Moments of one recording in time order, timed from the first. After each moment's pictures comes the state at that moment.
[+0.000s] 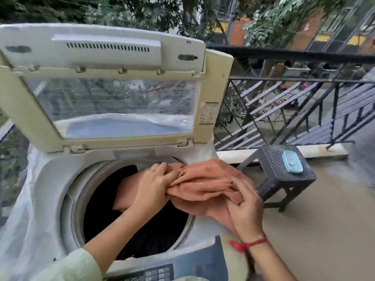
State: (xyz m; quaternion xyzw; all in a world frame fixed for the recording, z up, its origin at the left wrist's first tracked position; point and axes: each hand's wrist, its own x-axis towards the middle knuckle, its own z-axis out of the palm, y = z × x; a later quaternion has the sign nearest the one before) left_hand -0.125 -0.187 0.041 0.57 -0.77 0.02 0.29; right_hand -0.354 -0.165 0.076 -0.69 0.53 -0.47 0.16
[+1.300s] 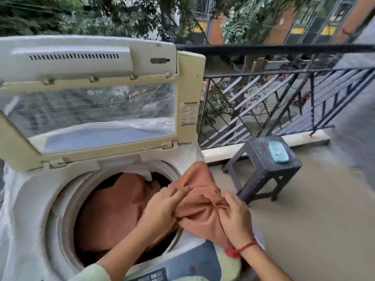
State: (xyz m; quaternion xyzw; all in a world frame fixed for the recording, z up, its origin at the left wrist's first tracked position) left_hand -0.164 -0.169 0.003 0.51 -0.82 -0.12 0.22; right_hand -0.380 -0.145 0.022 -0.67 0.64 -0.33 0.15
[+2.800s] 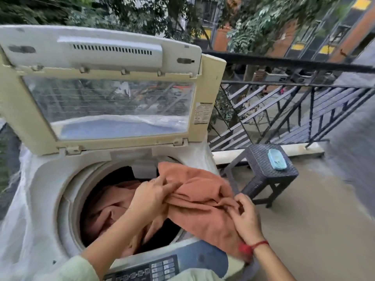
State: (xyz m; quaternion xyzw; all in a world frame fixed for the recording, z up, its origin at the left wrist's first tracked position) left_hand -0.109 -0.162 0.031 0.54 -0.82 -0.03 0.18; right_hand -0.390 -0.138 0.012 -0.62 0.65 -0.36 0.24
